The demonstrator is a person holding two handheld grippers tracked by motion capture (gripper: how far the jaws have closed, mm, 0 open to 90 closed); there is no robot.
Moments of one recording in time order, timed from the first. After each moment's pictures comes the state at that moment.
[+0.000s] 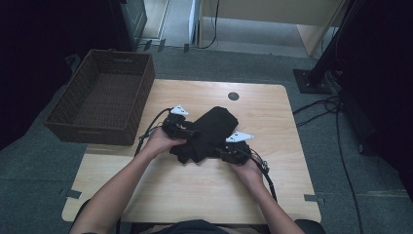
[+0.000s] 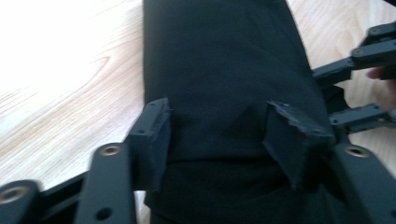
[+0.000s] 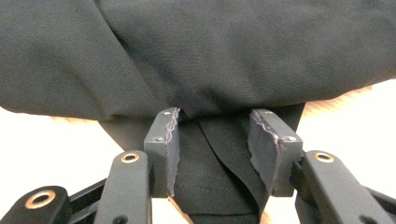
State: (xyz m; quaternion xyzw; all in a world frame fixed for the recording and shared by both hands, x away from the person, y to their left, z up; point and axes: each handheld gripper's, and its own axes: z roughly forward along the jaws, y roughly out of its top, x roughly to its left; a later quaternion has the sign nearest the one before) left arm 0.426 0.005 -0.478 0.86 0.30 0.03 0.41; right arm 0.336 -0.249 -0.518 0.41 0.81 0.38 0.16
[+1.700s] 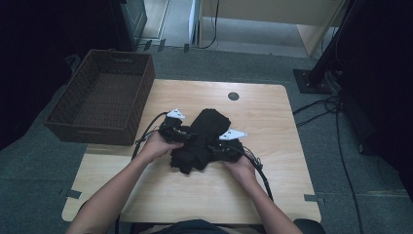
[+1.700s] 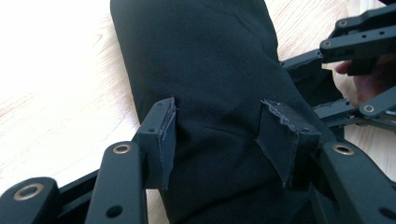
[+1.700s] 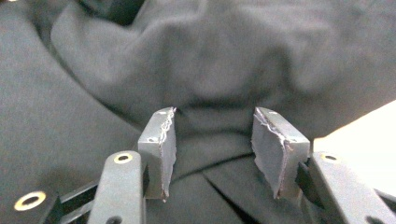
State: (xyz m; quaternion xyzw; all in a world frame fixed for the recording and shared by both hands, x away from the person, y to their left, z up) left arm 0.414 0.015 -0.483 0.86 0.31 0.02 0.41; right arm 0.346 -0.229 -0.521 0.40 0.81 0.41 0.15
